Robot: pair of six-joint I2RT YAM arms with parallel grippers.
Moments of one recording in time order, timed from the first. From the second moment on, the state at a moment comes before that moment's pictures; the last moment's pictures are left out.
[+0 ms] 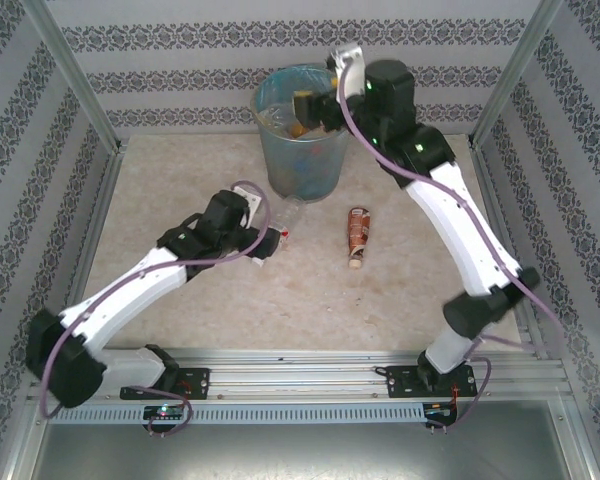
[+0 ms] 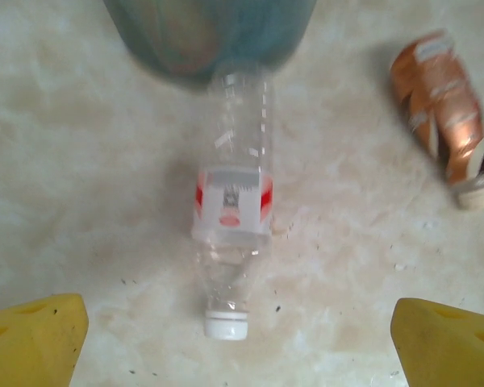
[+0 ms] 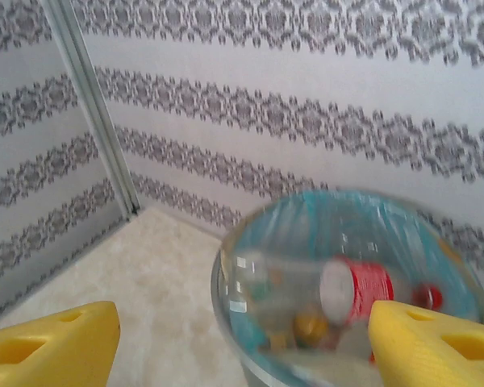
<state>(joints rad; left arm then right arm) -0.59 1.31 1.06 -0.56 -0.10 -0.19 0.52 1.61 1.96 -0.55 -0.06 0.08</state>
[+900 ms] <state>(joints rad) -0.53 1.73 1.16 -0.61 0.03 -0.15 0.47 1.08 1.35 -0.48 0.07 0.14</state>
